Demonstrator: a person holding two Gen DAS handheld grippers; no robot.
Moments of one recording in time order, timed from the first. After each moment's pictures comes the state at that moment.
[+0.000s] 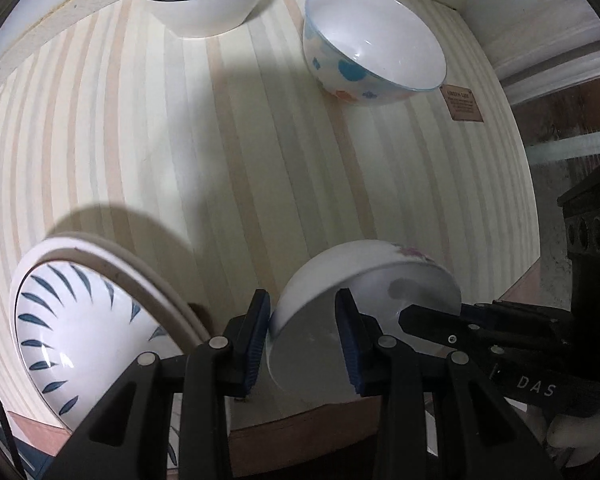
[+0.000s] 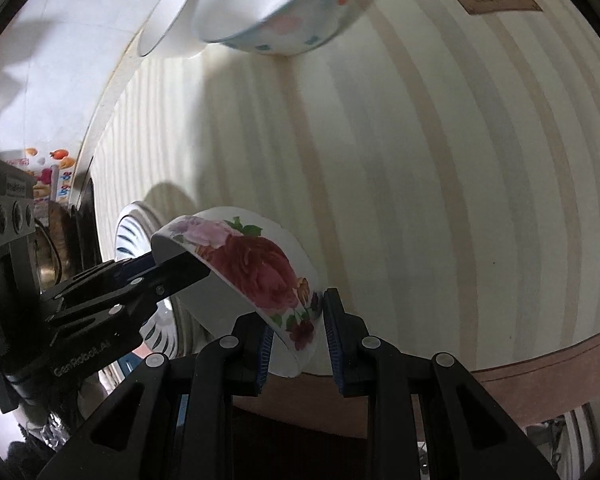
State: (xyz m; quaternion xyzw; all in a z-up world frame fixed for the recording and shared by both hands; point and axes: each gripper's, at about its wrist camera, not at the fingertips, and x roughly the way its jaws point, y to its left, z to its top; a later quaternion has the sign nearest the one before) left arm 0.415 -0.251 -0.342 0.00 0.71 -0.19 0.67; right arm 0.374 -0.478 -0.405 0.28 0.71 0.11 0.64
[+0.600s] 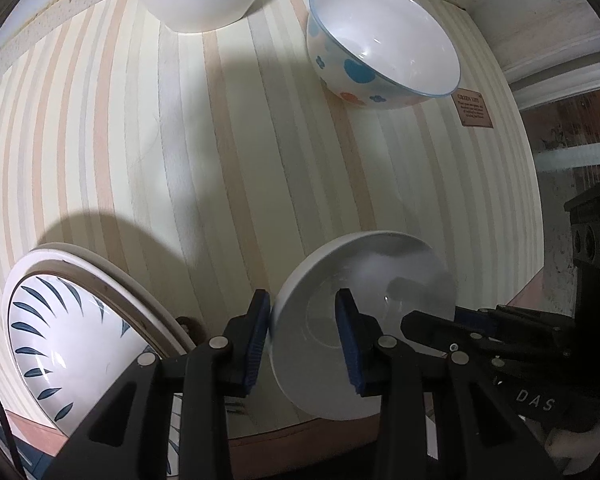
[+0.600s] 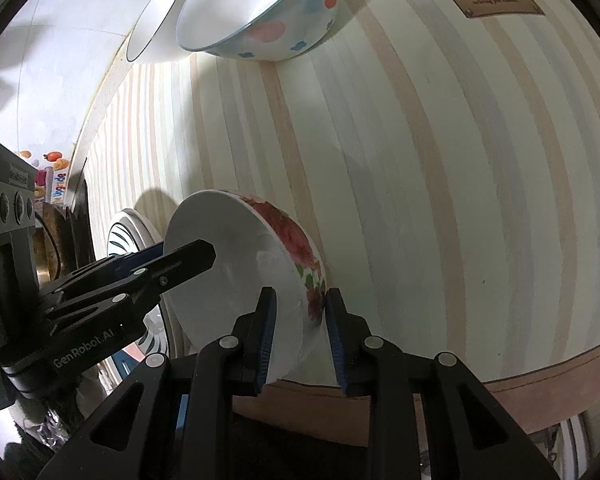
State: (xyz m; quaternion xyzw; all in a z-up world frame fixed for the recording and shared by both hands) left arm 0.420 -0.255 -0.354 0.00 0.72 -0.18 0.67; right arm 0.387 -0.476 -0.409 0.27 0.71 0.10 0.64
